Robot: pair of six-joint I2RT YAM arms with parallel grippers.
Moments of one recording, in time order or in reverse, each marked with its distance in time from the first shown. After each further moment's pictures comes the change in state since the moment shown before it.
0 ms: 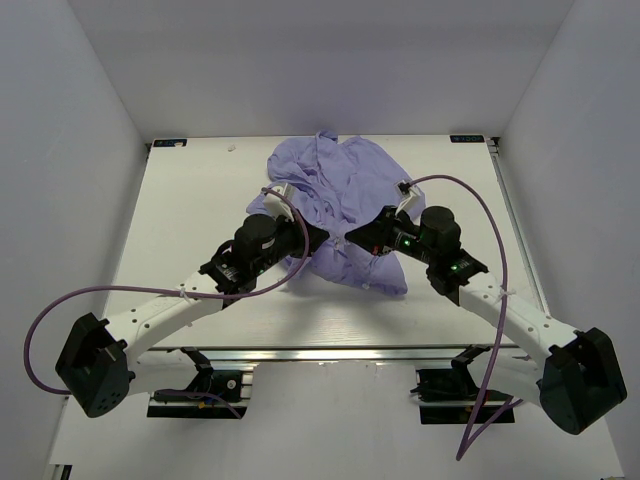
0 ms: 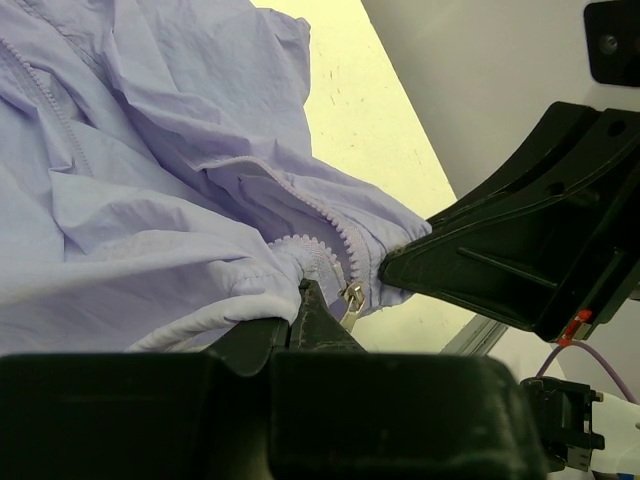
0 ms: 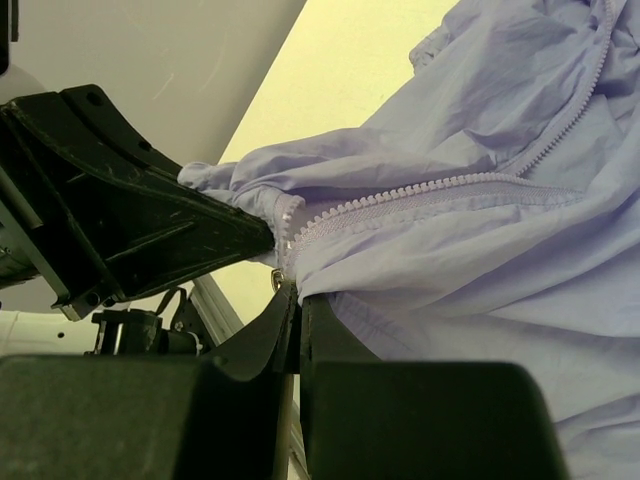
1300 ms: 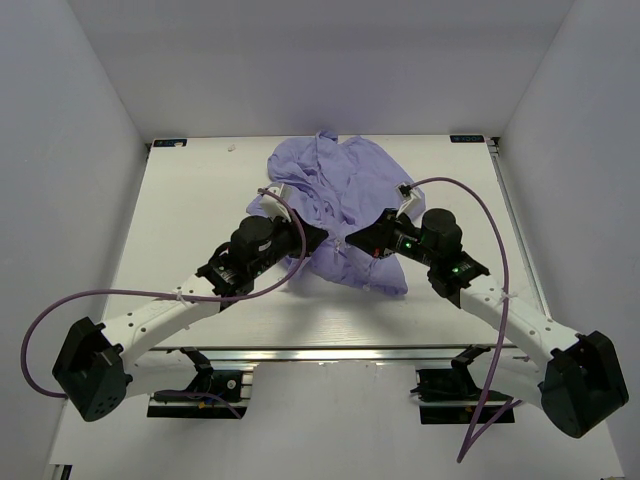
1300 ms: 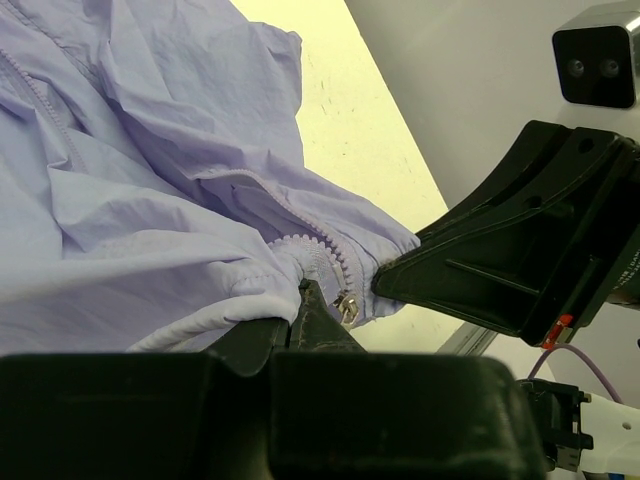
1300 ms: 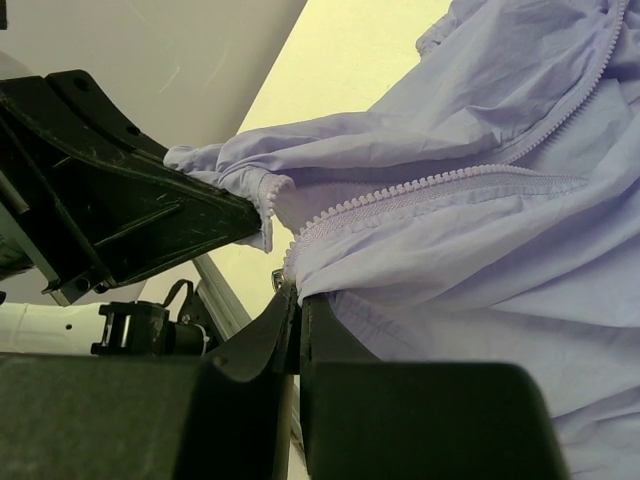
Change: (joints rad) left arm 0.000 -0.028 -0.018 0.020 -0.003 -0.008; right arm 0.000 -0.018 -0.023 0.000 -0.011 0.017
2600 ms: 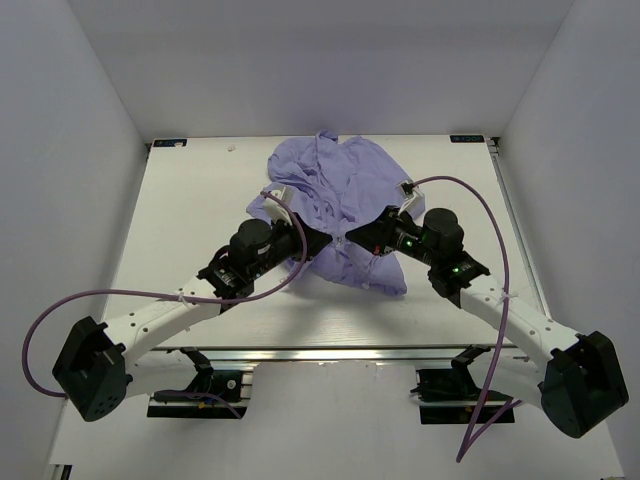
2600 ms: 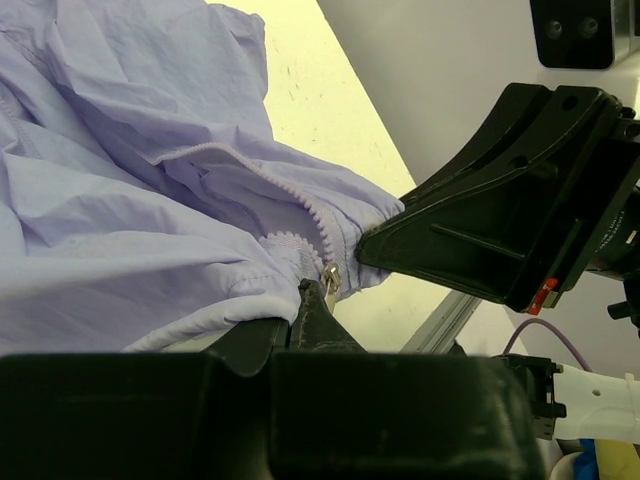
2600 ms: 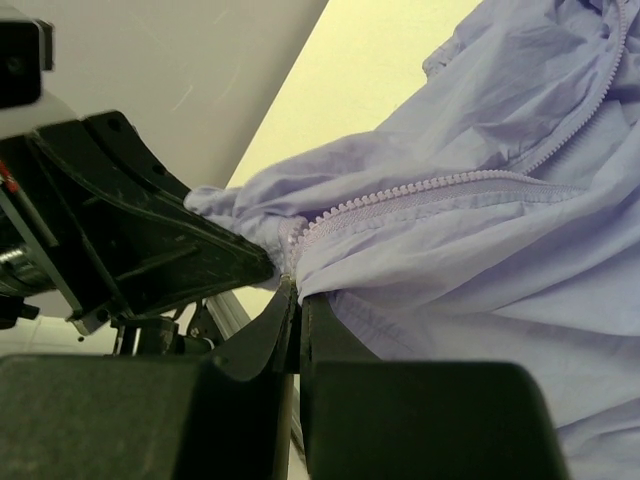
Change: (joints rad) left arm 0.000 0.000 -0.034 0.063 0.082 -0.019; right arm 0.000 -0.002 0.000 0.035 0.007 0.021
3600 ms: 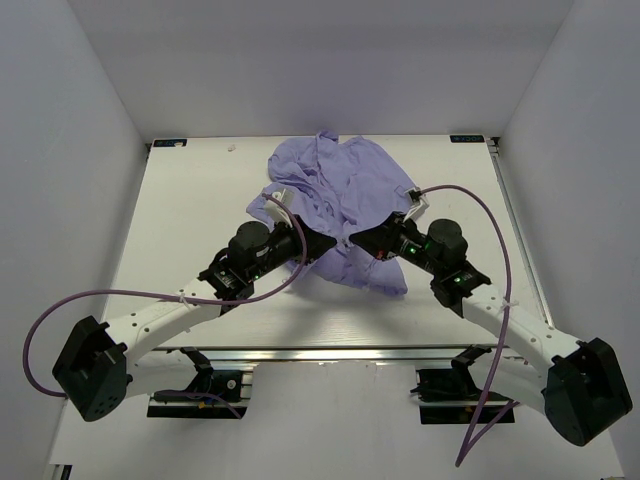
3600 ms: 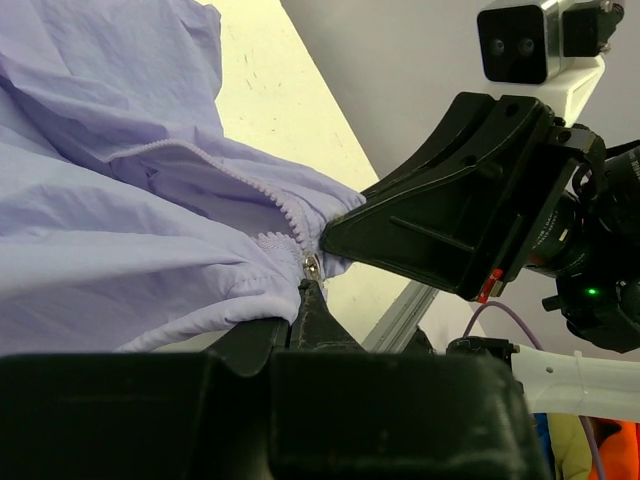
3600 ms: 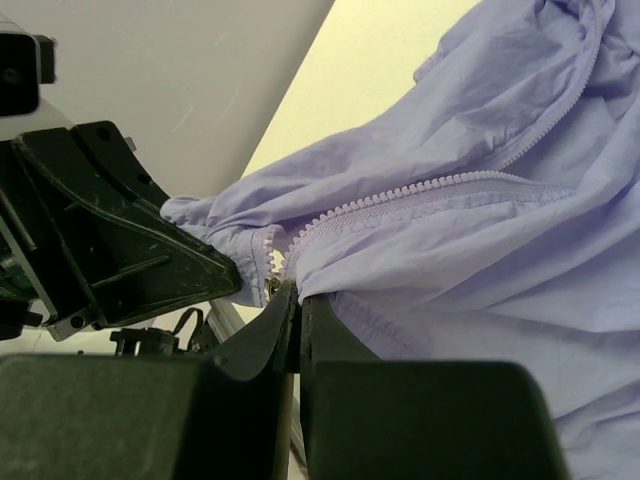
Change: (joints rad) left arm 0.000 0.000 -0.030 0.069 0.069 -0.059; right arm -0.001 -0.037 -0.087 0.088 0.043 0.047
